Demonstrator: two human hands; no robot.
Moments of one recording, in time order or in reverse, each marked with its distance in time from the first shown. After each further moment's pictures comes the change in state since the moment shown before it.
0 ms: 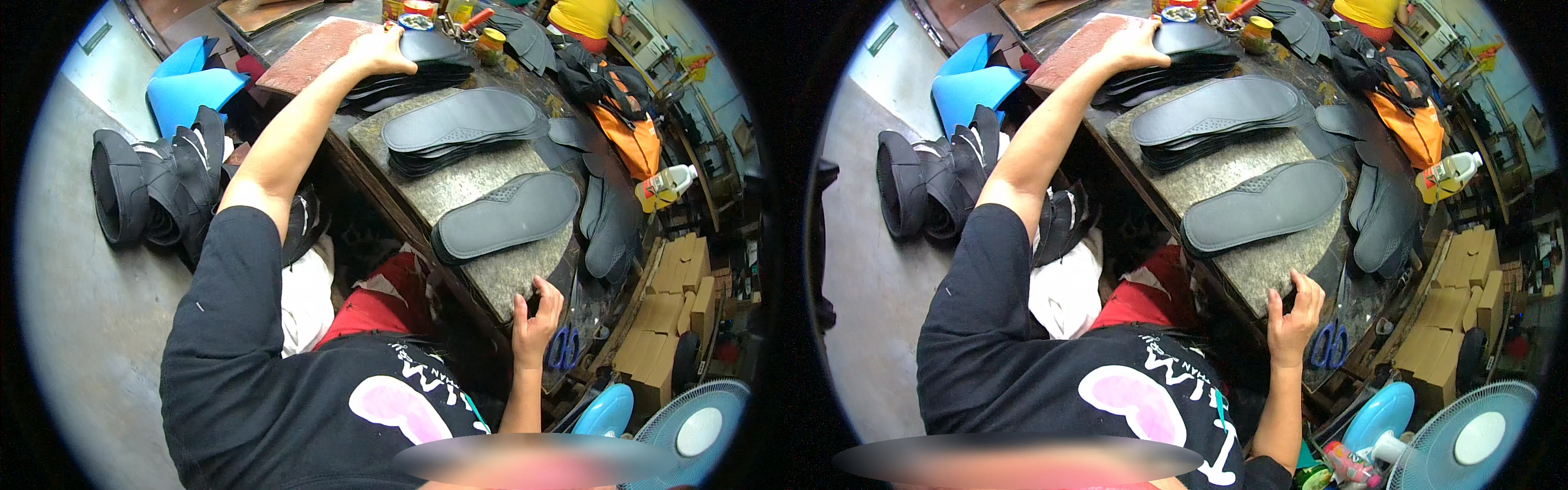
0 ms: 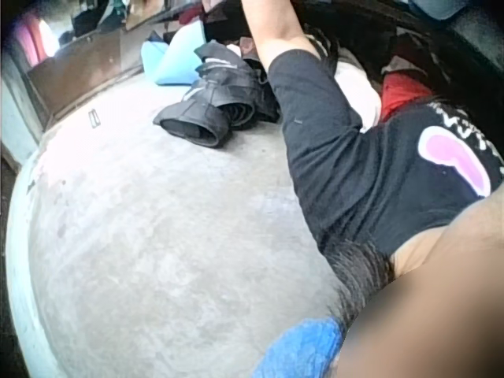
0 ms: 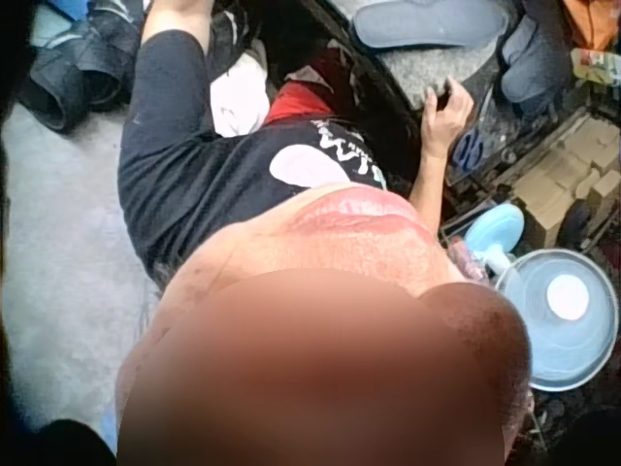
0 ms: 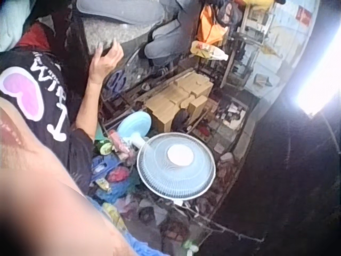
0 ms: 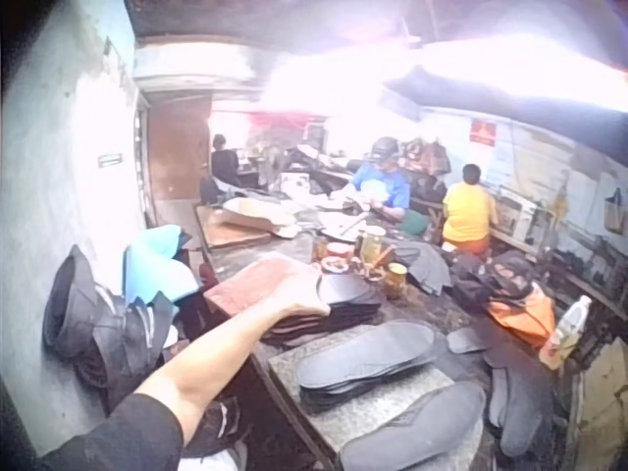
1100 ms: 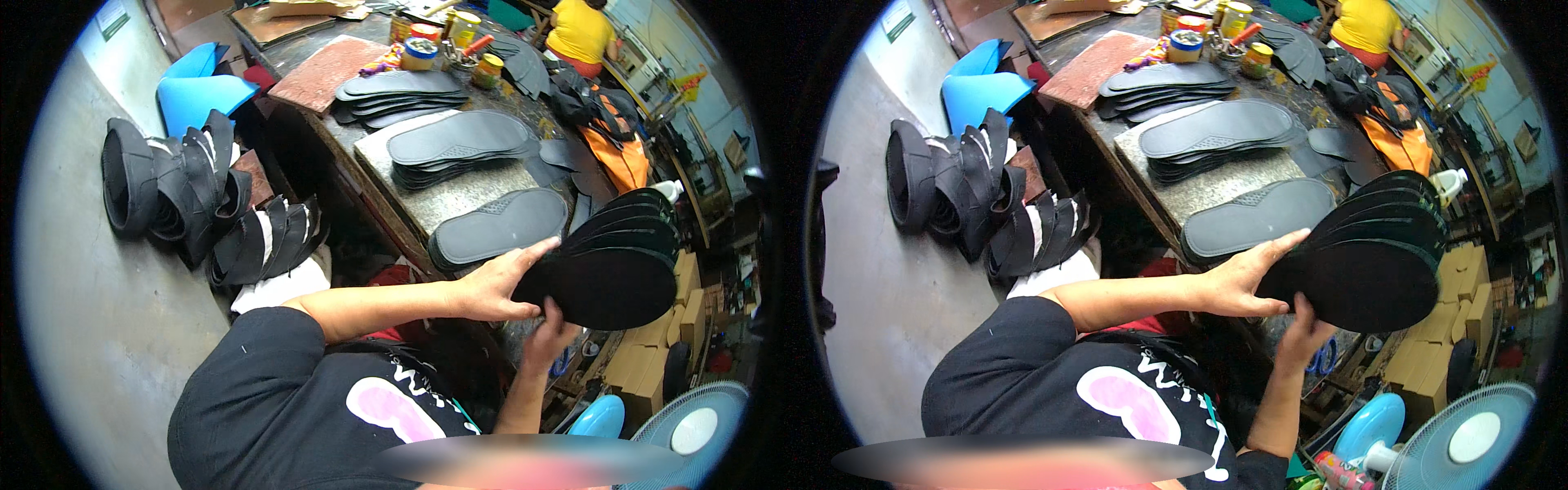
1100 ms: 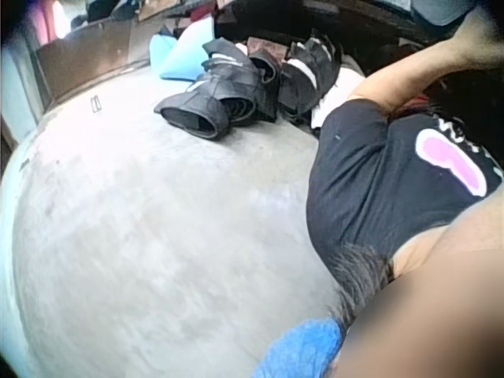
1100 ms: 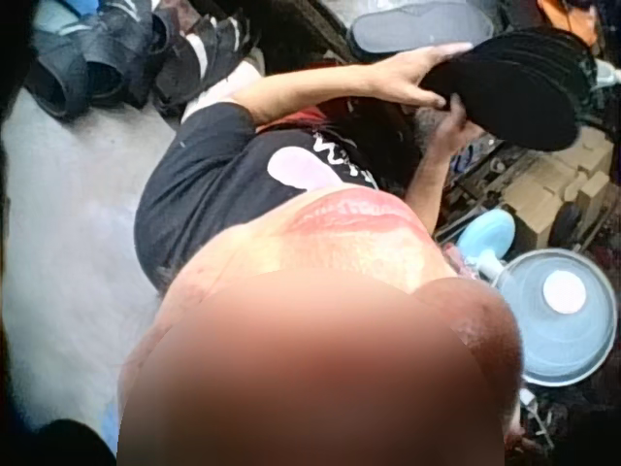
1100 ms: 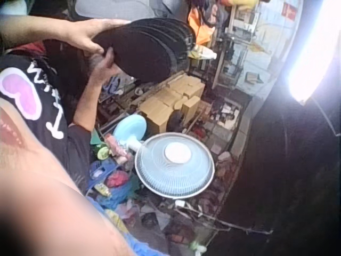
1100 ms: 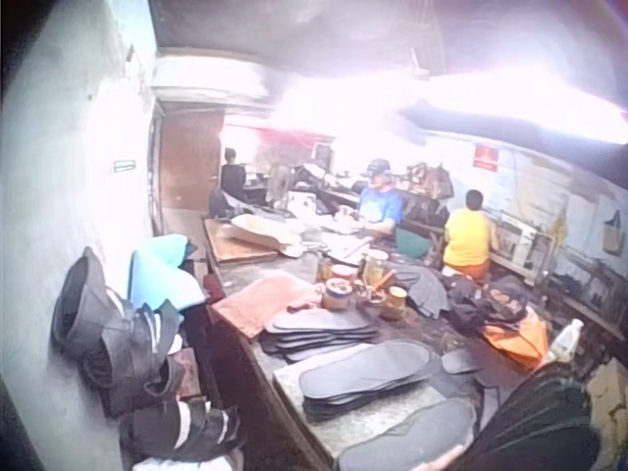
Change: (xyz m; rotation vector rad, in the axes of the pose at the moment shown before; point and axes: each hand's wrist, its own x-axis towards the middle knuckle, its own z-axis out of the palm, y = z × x) left_hand -0.267 0.251 -0.007 -1.357 -0.204 0.581; right_hand 0.020 -0.026 -0.018 0.682 0.363 0.312
